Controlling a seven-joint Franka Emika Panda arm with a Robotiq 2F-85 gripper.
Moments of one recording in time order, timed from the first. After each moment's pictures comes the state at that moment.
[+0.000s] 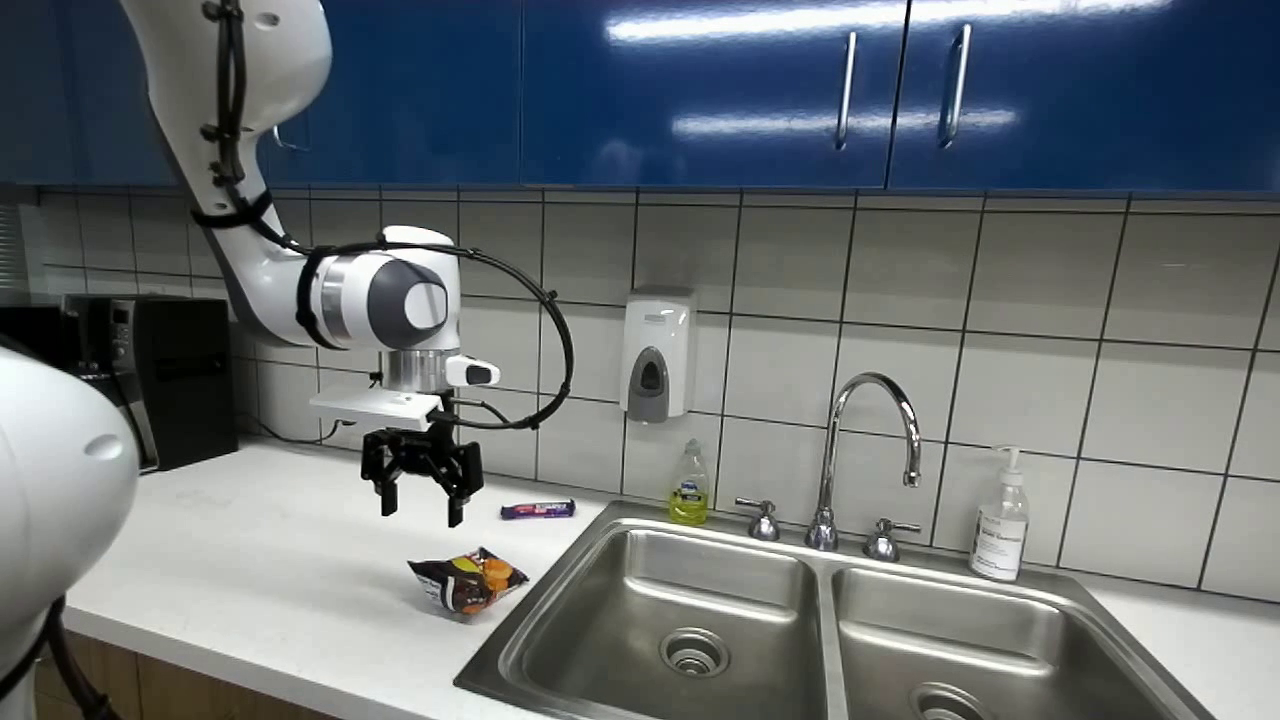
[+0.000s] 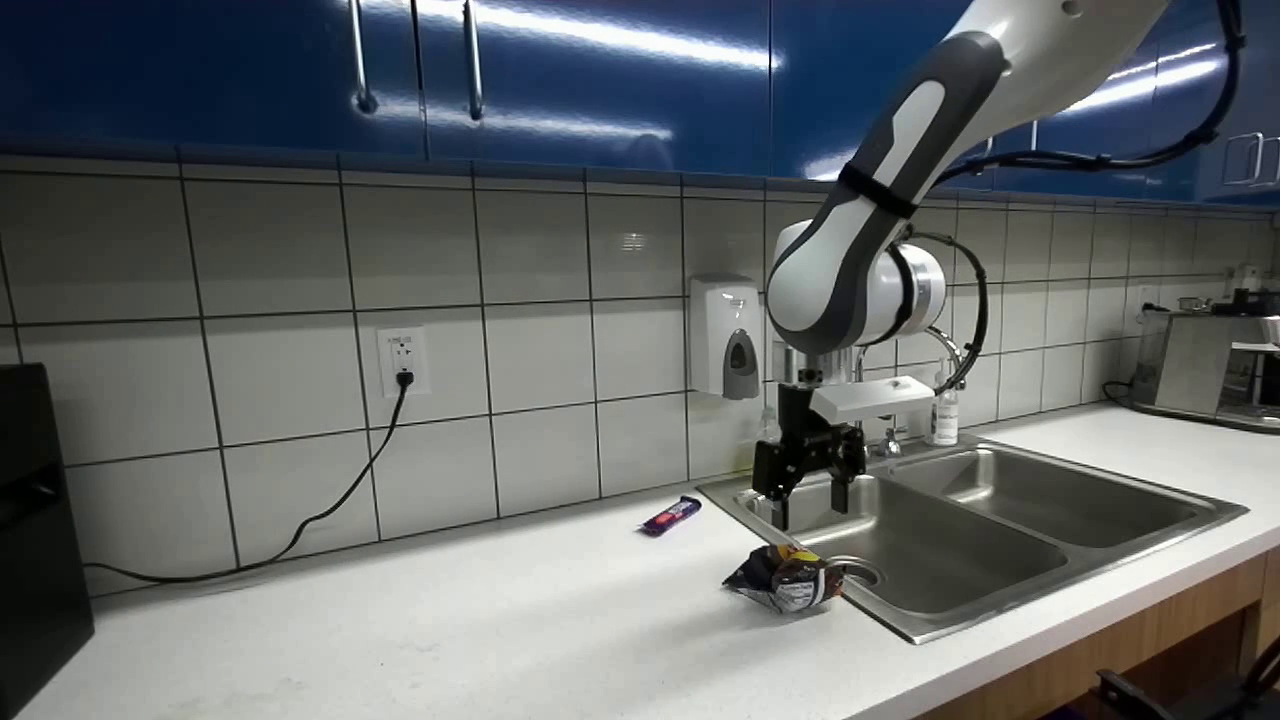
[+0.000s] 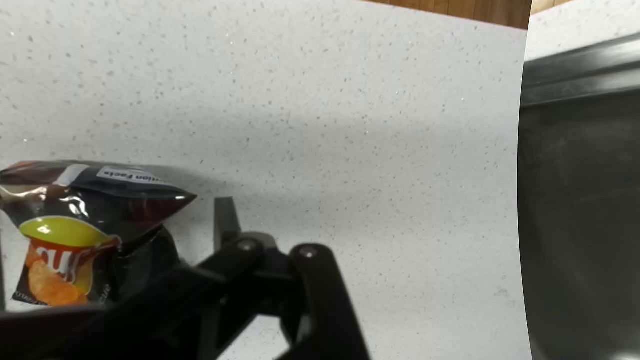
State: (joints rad) arm 0.08 -0.06 0.06 -2.60 -0.01 2.54 0.04
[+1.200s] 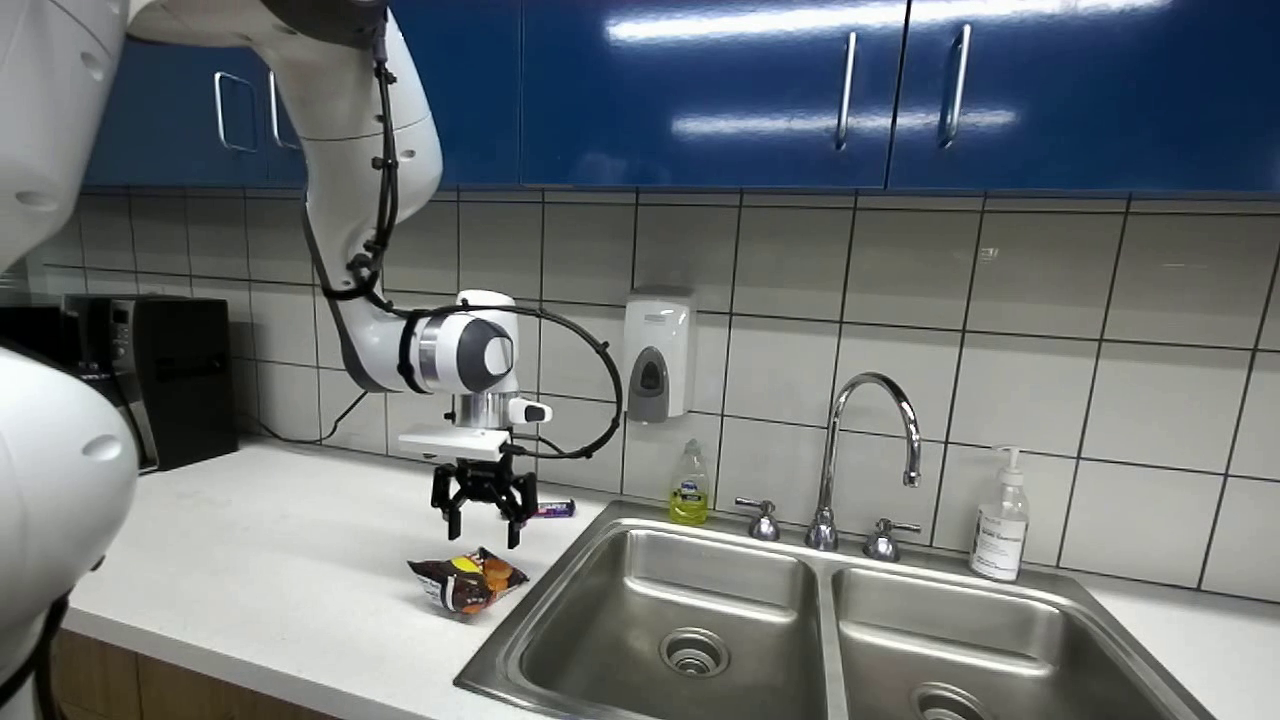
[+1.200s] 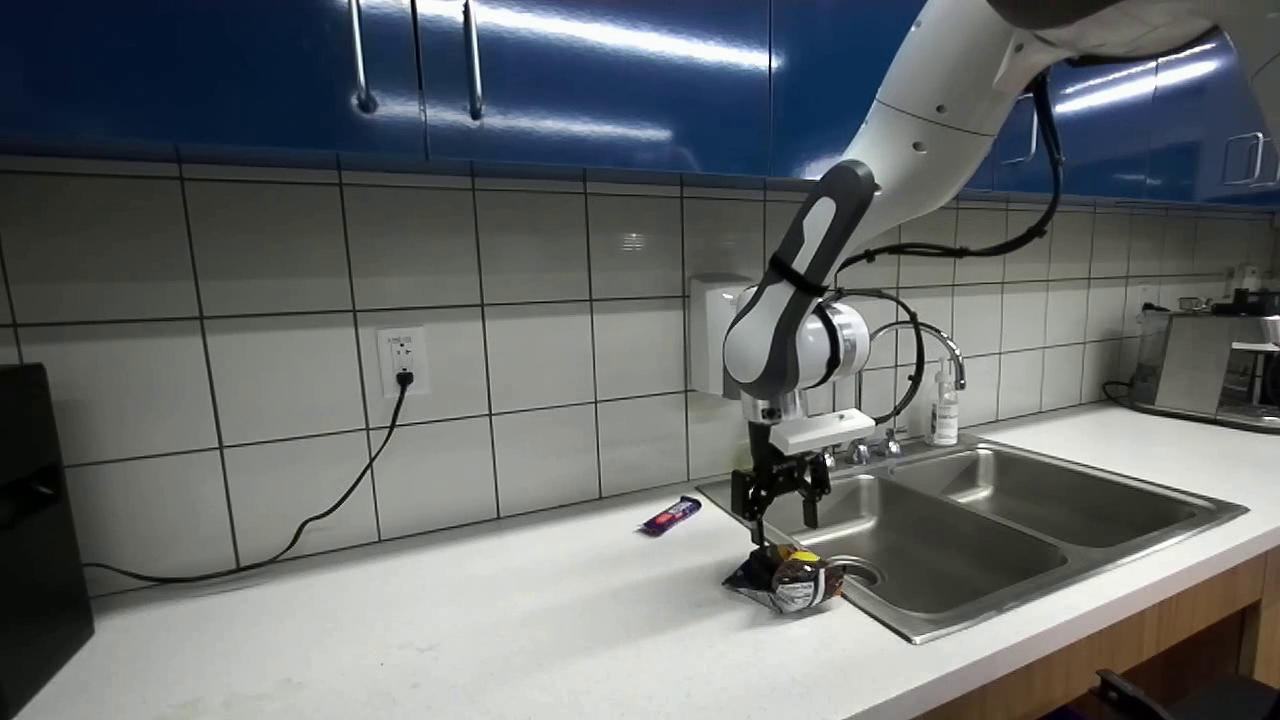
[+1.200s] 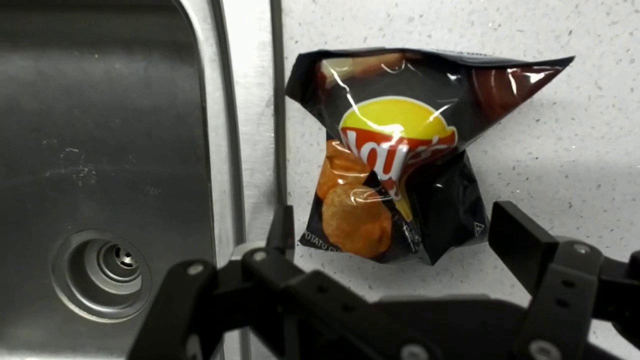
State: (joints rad) arm 0.08 0.33 0.00 -2.26 -0.07 2.52 0.04
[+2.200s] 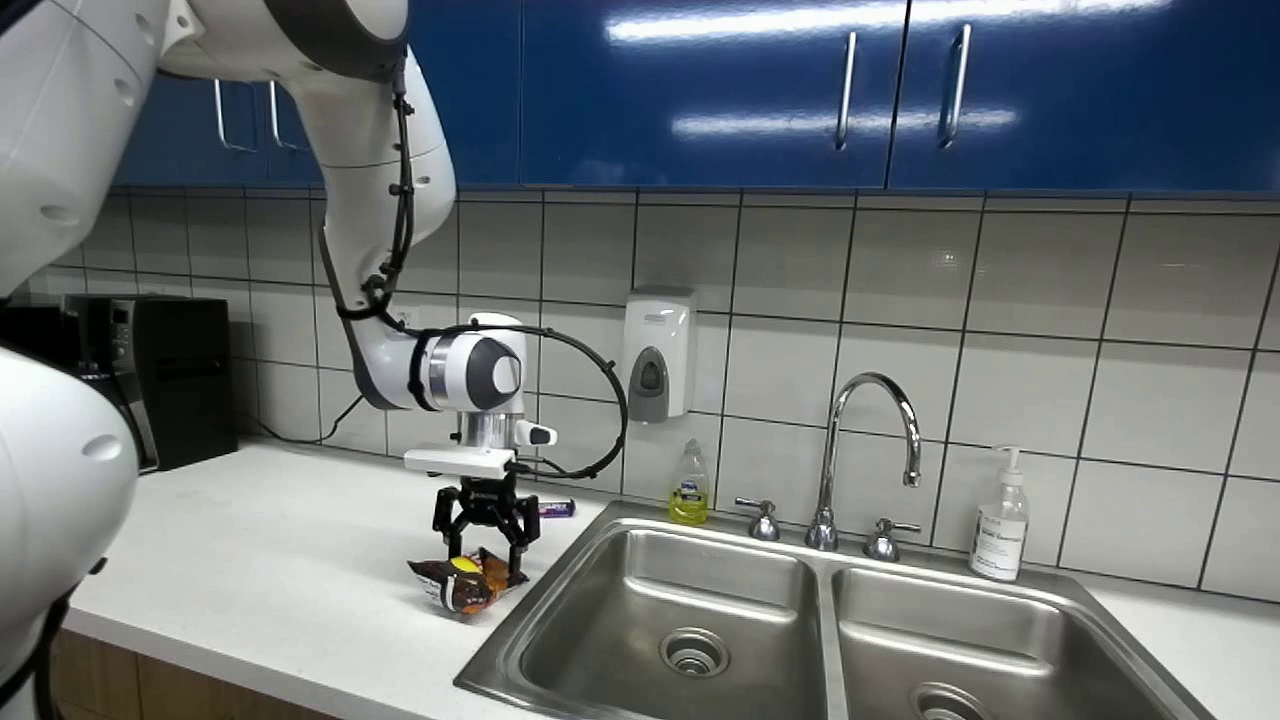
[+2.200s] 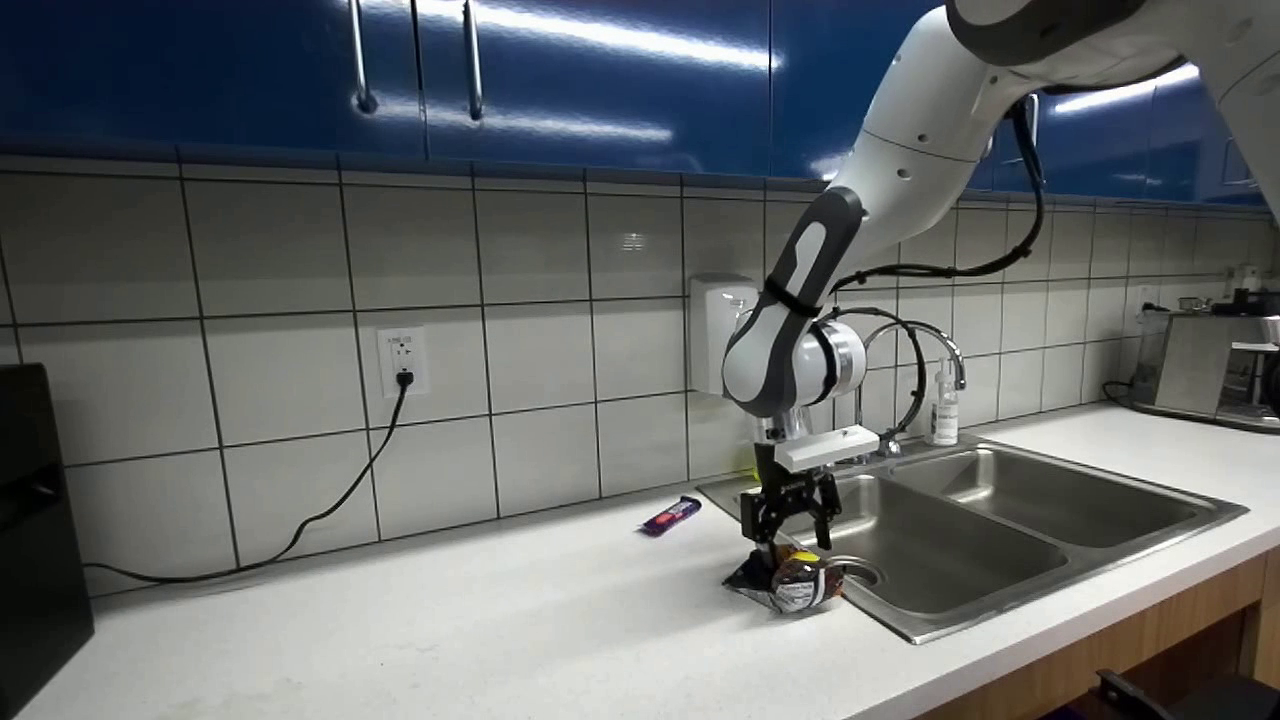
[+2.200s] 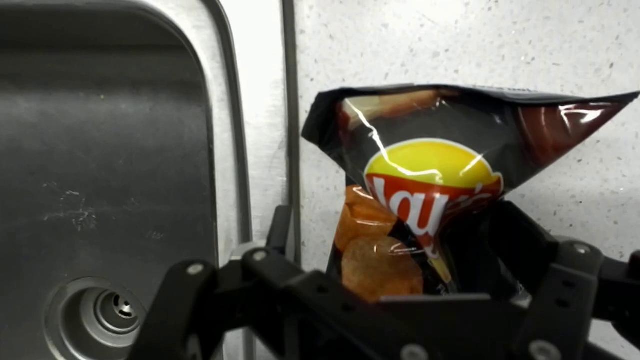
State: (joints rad) arm 0.08 0.40 -0.02 -2.22 -0.07 2.46 0.04
